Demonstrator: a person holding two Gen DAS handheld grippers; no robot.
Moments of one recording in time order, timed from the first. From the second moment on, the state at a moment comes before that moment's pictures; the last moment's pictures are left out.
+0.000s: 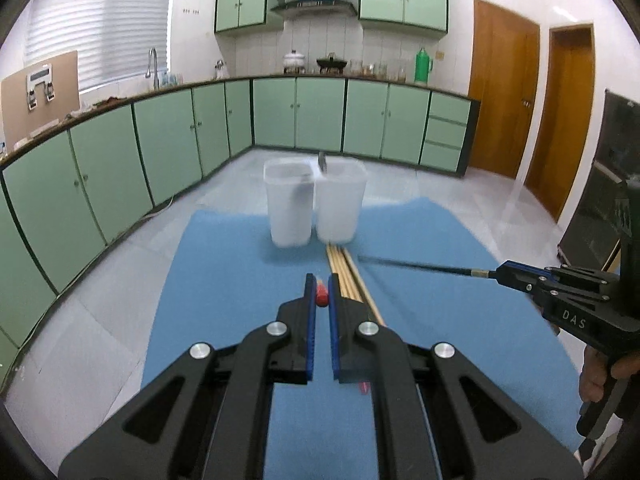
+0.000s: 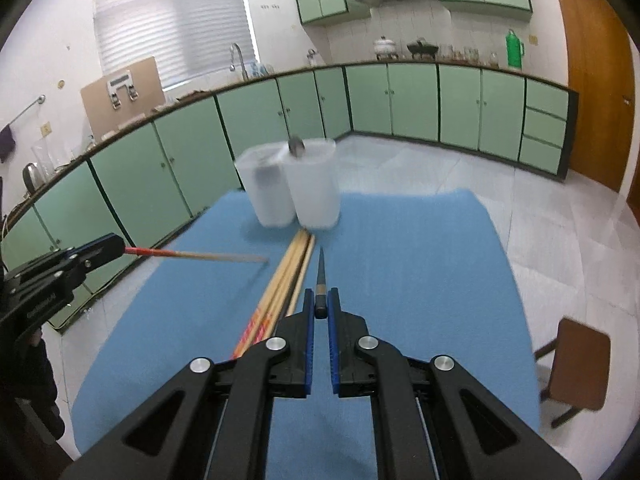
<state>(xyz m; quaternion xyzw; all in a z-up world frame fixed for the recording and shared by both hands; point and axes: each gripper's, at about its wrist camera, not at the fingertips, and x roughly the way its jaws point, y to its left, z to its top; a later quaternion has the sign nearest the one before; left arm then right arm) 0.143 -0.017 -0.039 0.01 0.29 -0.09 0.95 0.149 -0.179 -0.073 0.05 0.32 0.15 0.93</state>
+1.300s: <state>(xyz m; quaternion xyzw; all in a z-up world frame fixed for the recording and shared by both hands) 0.273 -0.014 0.098 0.00 0.16 -0.12 0.98 0.322 -0.153 0.124 0.02 0.19 0.19 0.96</state>
